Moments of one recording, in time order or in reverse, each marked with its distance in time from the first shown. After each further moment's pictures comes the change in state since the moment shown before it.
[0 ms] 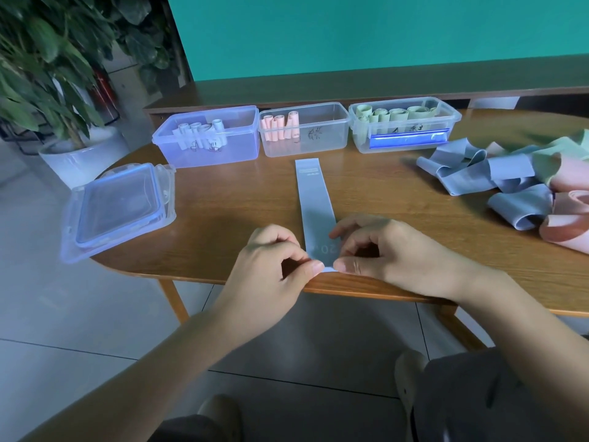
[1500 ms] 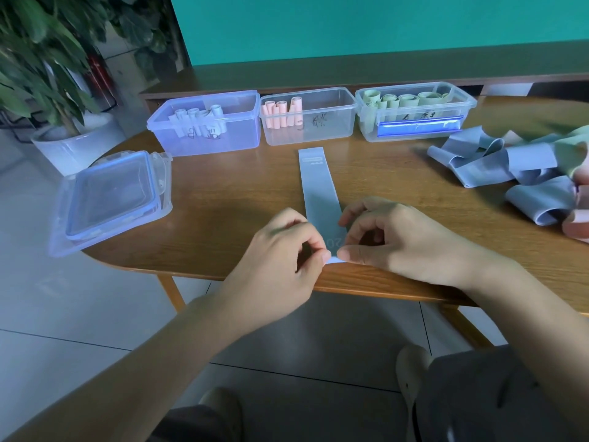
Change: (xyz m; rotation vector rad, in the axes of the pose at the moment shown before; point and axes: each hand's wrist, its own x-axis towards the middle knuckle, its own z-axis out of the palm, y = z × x) left_hand 0.015 0.006 -0.003 0.031 -0.100 0.093; right_hand 0.011 -0.003 -0.002 -0.038 0.029 0.074
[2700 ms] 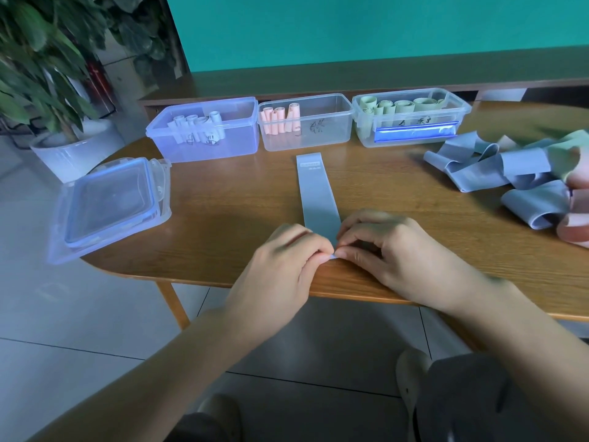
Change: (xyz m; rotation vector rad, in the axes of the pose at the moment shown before) left_hand -0.003 -0.009 0.018 0.075 0.158 0.176; right_hand -0.006 0.010 0.016 -0.139 0.211 -0.341
